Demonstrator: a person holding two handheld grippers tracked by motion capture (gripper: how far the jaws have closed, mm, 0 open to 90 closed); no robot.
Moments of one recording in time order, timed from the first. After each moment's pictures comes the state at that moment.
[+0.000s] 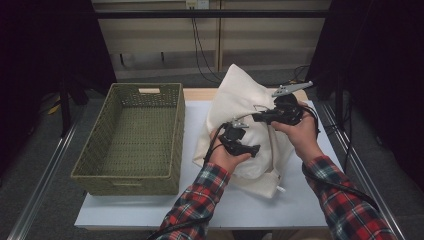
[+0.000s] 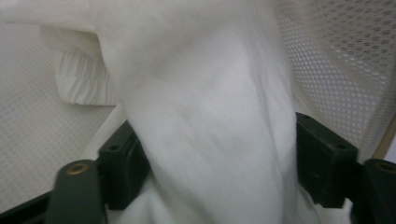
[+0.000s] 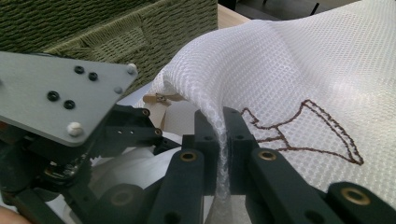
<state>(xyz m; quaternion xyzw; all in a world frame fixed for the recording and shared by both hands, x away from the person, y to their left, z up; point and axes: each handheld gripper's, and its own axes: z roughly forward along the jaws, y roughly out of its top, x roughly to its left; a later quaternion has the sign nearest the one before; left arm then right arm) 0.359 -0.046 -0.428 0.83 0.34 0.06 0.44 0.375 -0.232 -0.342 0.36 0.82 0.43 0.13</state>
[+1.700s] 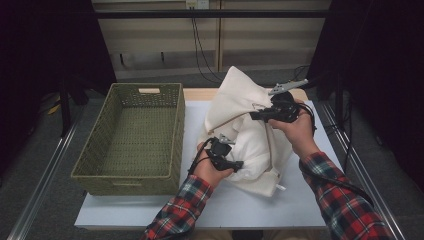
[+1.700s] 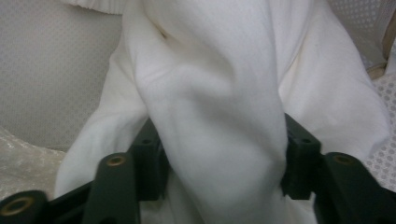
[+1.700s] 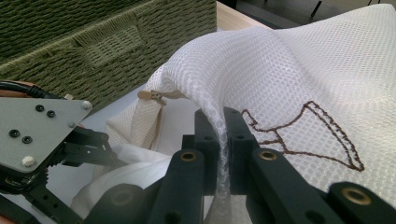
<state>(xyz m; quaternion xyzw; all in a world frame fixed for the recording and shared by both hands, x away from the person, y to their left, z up) 0.337 -0.008 -0.457 0.86 0.33 0.04 0.38 0.387 -0.228 -0.345 0.36 0.82 0.43 0.13</state>
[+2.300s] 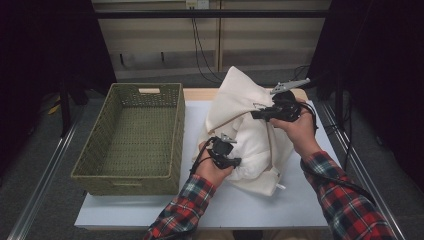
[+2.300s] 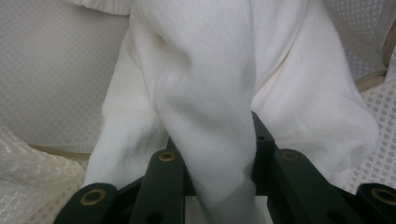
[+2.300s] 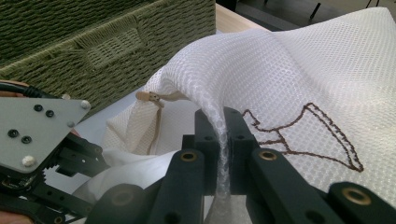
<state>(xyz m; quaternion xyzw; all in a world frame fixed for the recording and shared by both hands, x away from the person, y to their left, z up) 0.336 -0.012 -0.449 0.86 0.34 0.04 0.37 0.386 -0.232 -0.342 0.36 0.82 0.43 0.13</state>
